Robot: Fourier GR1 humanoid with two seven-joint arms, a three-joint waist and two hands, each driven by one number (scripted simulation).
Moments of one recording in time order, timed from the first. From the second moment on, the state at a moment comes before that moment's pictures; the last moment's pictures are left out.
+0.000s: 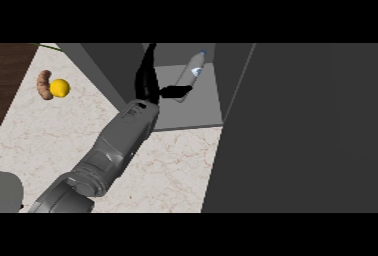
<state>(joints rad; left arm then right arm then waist) -1.12 0.01 -0.10 -0.06 0.16 0.79 -0.48 0.18 -0.43 0.74 -2.48 0.03 -0.41 0.12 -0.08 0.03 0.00</state>
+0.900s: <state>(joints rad) -1.04 0.00 -0.03 -0.27 0.32 0.31 -0.74 0.20 -0.44 0.75 -2.48 0.03 -0.44 0.11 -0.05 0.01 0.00</state>
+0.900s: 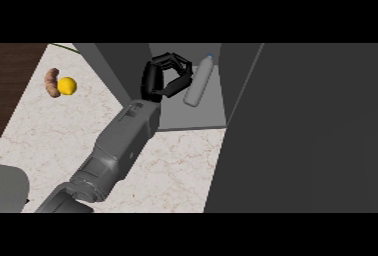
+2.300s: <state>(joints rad) -0.28 0.10 -0.32 -1.28 0.52 0.05 -0.45 0.16 -0.56 0.77 -2.49 0.04 -0.41 0.16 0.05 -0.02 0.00</state>
